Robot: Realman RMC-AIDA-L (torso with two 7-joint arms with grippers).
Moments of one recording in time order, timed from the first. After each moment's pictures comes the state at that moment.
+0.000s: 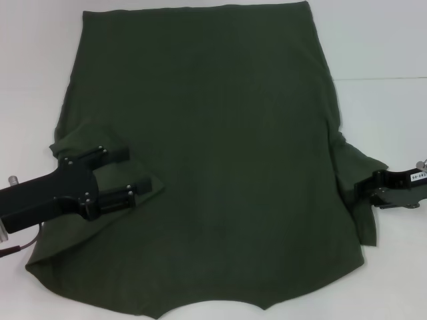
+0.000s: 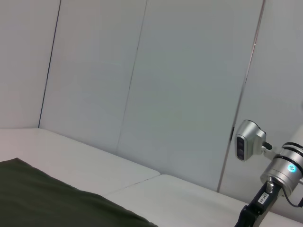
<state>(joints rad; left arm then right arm) -0.47 -2.06 0.54 0.53 1.88 1.65 -1.20 0.75 1.87 -0.70 -0.41 -2.44 -1.29 2.54</state>
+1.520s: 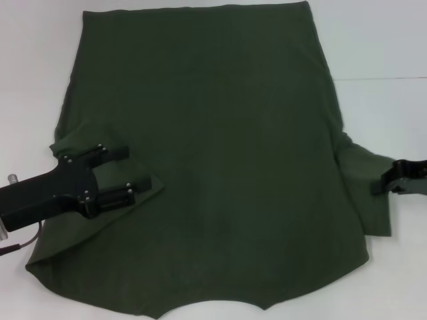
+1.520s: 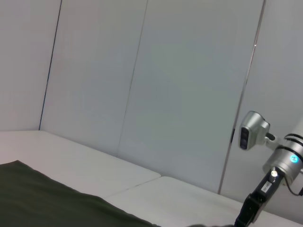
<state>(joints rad) -0.47 -2.05 0.54 0.53 1.88 1.65 -1.20 0.75 1.82 -0.69 -0.43 -2.44 -1.34 2.48</state>
